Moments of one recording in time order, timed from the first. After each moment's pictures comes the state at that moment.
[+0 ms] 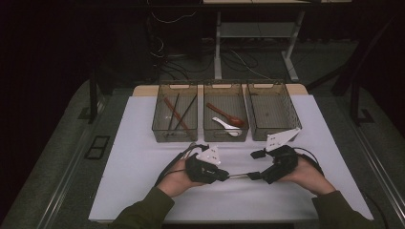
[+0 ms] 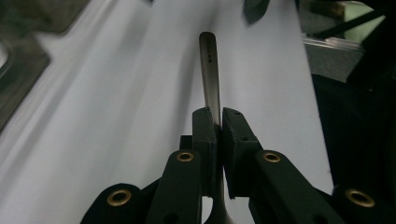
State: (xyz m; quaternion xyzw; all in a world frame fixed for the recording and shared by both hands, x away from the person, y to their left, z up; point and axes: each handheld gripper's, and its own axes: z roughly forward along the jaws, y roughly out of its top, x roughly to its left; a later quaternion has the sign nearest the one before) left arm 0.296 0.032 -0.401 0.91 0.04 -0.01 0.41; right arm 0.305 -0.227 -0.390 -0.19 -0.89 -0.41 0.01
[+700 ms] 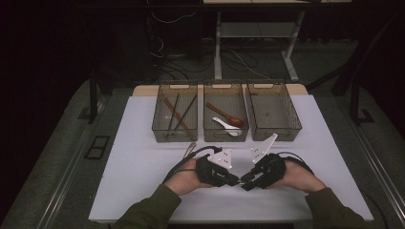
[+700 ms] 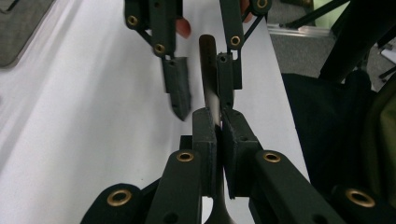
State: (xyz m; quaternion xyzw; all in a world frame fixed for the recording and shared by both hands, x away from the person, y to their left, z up) left arm 0.293 0.011 -0.398 0.92 -0.01 -0.04 0.40; right arm 0.307 -0.204 -0.416 -0.09 -0.93 -0.33 0.11
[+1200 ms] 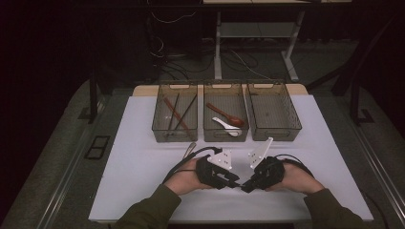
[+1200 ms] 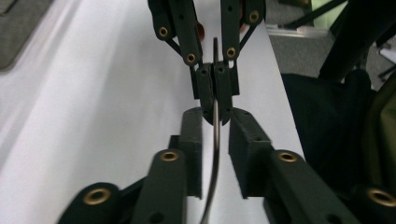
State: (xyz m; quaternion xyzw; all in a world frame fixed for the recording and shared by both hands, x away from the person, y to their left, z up) left arm 0.294 0.016 -0.399 0.91 0.01 -0.03 0.41; right arm 0.303 -0.199 -0.419 -0.07 -0.94 -0.31 0.12
